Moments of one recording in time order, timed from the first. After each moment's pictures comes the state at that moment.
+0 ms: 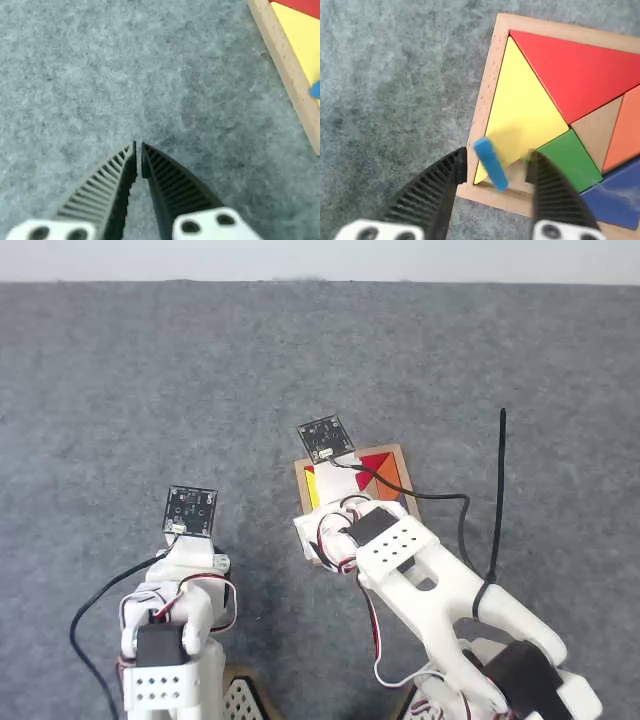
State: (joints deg) left arm -9.6 -103.2 97.1 72.0 -3.9; right arm -41.8 -17.1 48.8 39.0 -16.2
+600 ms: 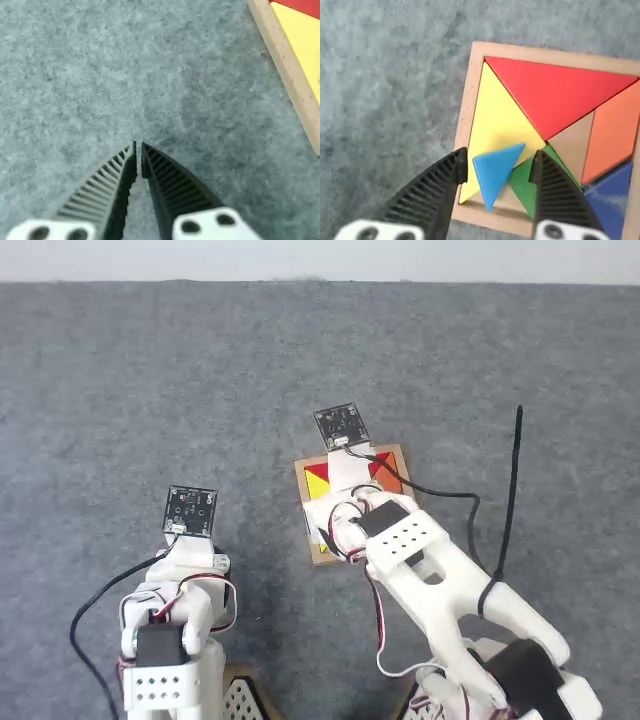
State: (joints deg) left arm -9.6 -103.2 97.1 72.0 -3.9; right arm -38.0 -16.5 48.9 35.4 -16.2
